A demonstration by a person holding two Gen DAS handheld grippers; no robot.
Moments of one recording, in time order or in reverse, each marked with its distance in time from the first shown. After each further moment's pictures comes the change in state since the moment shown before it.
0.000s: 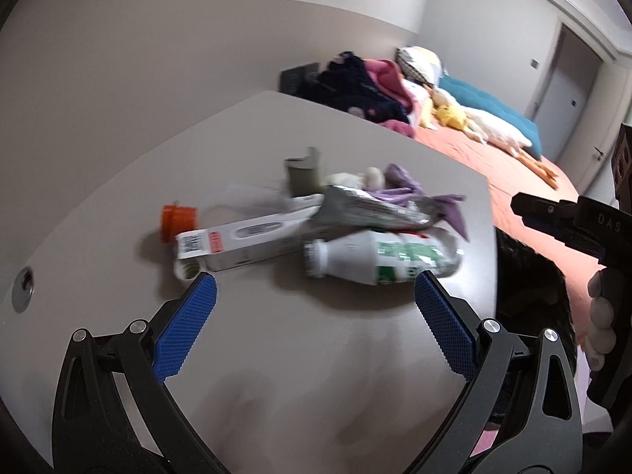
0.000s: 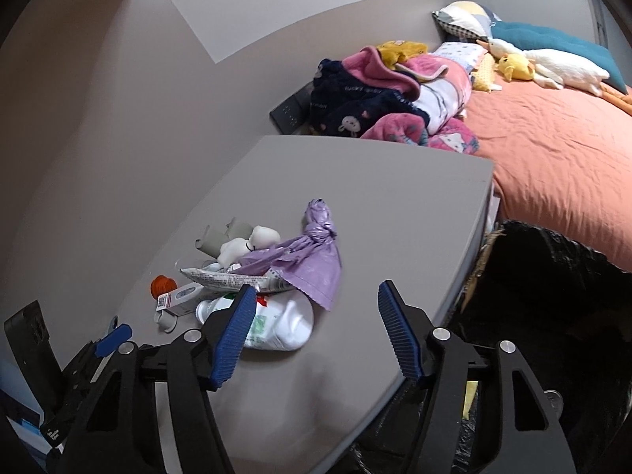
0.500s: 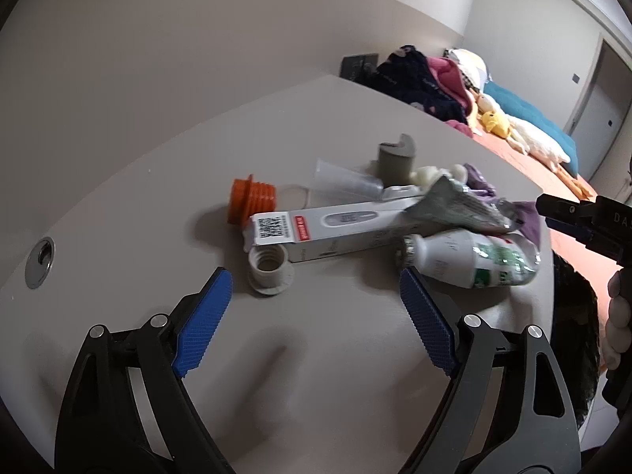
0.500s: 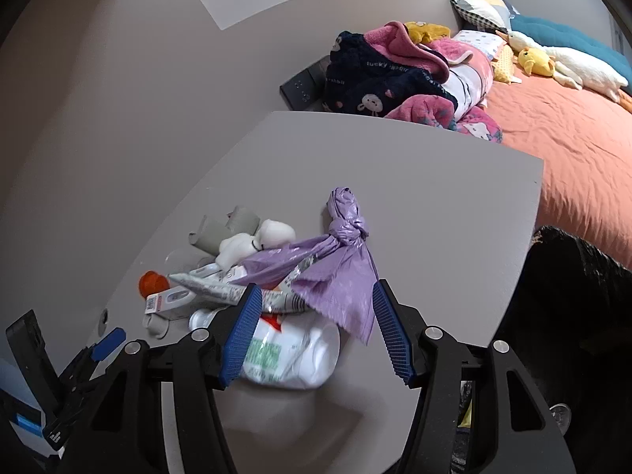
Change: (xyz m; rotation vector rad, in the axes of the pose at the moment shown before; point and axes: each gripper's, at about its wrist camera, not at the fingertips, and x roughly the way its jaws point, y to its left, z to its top) left arm 0.023 0.051 -0.009 -0.089 0.033 0.114; right arm 0.054 0.023 0.009 -0.038 0.066 -0.006
